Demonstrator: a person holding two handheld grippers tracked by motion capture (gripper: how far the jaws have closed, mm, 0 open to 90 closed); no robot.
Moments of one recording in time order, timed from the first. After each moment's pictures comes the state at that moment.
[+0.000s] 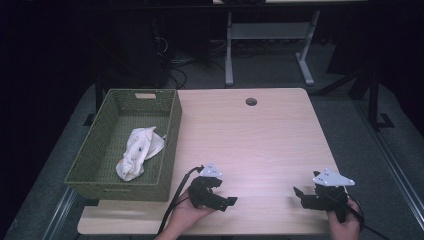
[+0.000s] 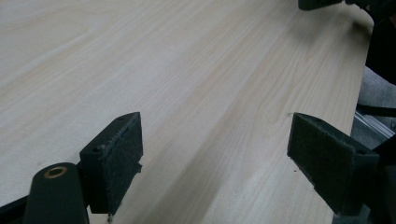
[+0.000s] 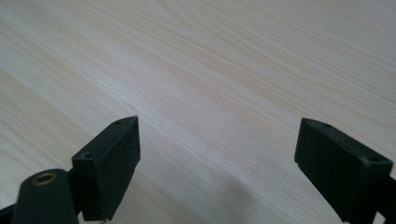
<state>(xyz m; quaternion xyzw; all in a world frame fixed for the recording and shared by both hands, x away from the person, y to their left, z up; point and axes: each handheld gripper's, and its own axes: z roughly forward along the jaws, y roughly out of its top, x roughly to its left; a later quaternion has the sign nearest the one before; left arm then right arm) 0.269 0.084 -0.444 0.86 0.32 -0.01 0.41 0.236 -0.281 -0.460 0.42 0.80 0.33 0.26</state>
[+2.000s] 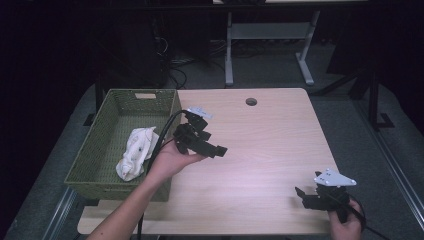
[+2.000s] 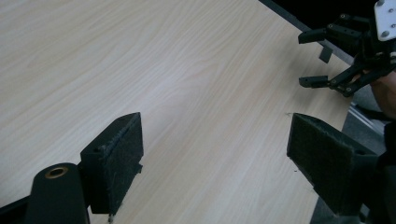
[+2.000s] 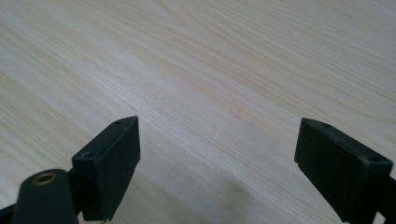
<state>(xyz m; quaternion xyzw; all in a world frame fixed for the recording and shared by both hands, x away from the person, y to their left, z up) 0.348 0.111 -0.309 0.87 0.33 0.00 0.37 0.236 -0.285 -0.459 0.43 0.80 0.32 0.26</state>
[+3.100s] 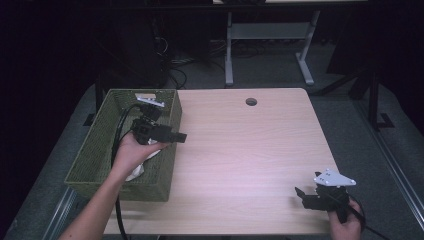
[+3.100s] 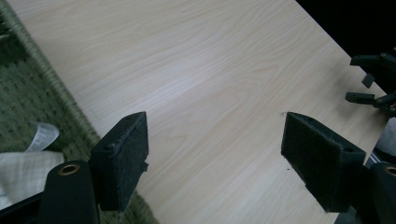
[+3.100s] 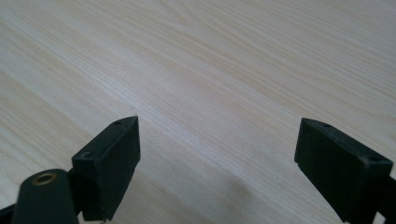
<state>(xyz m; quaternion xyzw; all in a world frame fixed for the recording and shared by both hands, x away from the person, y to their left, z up) 0.367 0.210 -0.306 0.82 0.43 0.01 0.37 0.236 -0.285 -0.460 0.43 0.80 0.32 0.26</state>
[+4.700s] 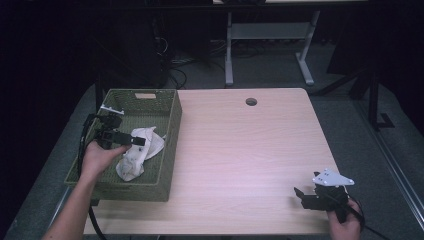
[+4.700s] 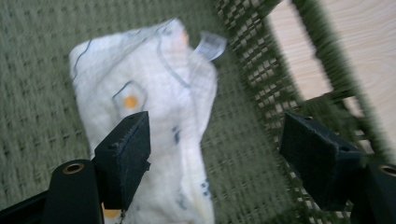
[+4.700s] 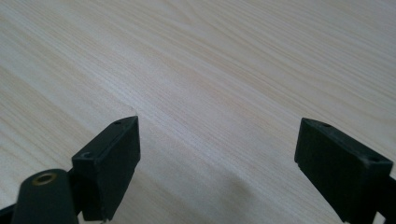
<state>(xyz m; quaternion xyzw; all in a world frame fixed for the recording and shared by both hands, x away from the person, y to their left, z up) 0.384 0.321 -0.356 0.78 0.56 0.05 0.28 0.236 -0.282 -0.460 0.42 0.81 0.32 0.26</state>
